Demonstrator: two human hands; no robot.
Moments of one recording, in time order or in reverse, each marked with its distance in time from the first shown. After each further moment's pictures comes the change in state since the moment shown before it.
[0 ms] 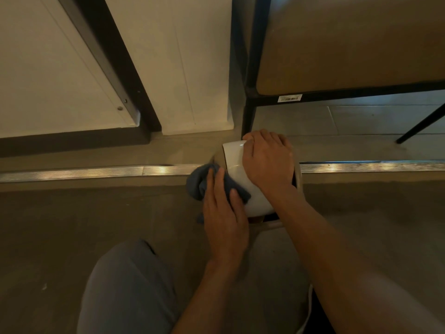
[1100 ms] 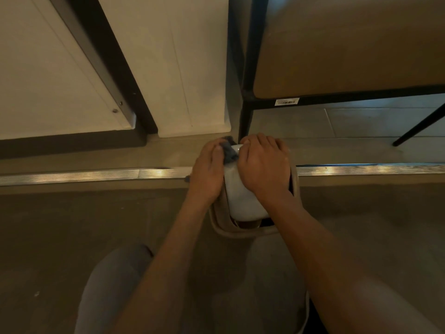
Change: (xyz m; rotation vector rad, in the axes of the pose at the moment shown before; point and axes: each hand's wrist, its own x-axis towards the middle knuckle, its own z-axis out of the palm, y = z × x) left_hand 0.112 0.011 -0.012 -0.193 -0.377 -0.149; right_hand -0.001 -0.001 0.005 -0.020 0.062 -0.011
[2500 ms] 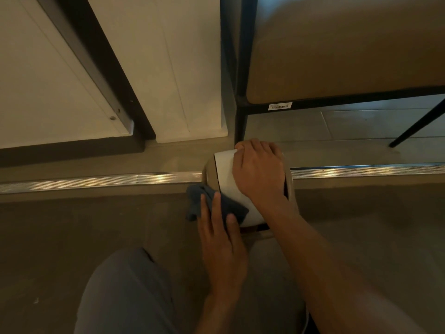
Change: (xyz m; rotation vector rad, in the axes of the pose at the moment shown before) left_hand -0.130 -0.036 0.061 0.172 0.353 0.037; right_hand -0.003 0.002 -0.003 -0.033 -0.046 -0.003
